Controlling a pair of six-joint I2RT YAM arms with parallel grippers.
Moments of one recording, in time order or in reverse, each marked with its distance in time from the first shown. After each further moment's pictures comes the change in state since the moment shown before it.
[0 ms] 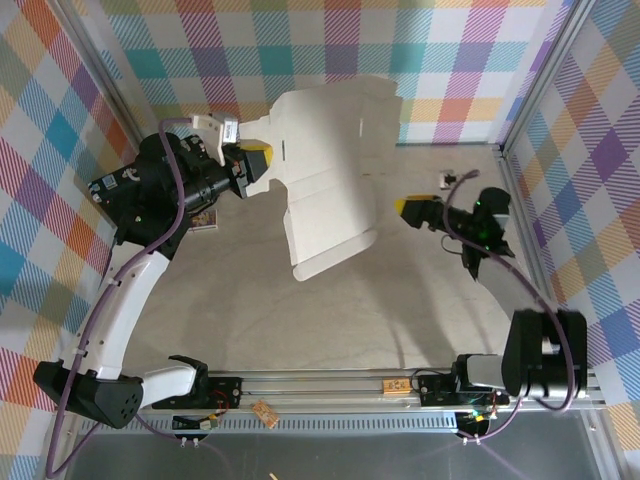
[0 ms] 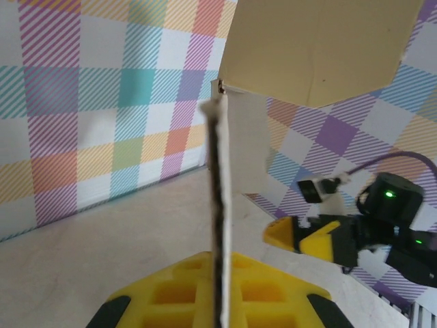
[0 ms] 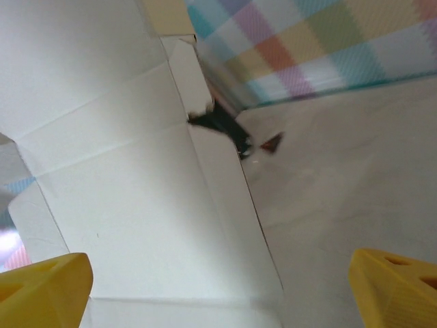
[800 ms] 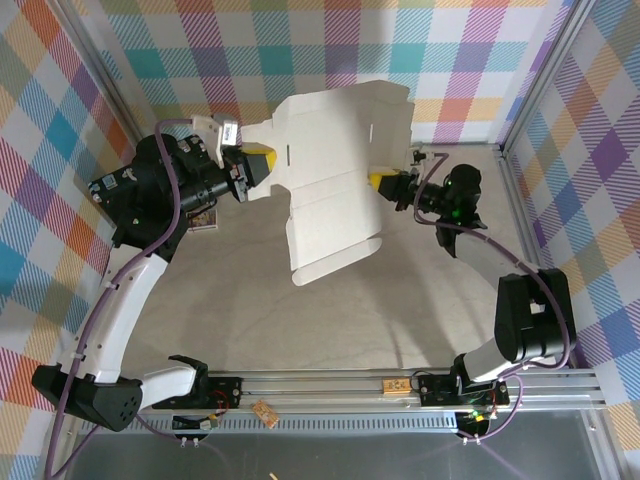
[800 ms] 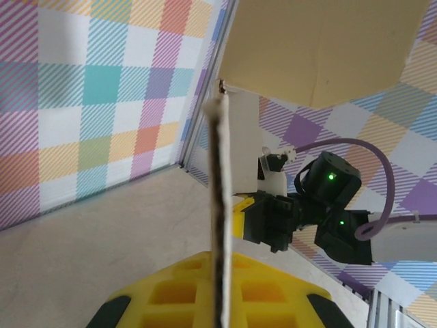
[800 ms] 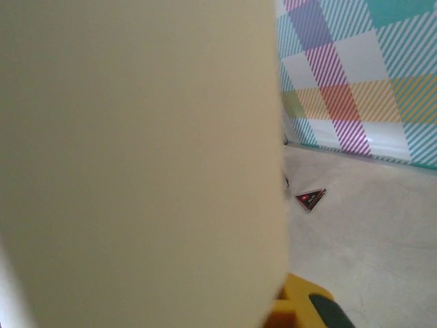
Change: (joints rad) left arm 0.000 -0.015 0.000 0.005 0.074 -0.040; right arm 0.153 0.171 0.175 0.198 0.084 -0.029
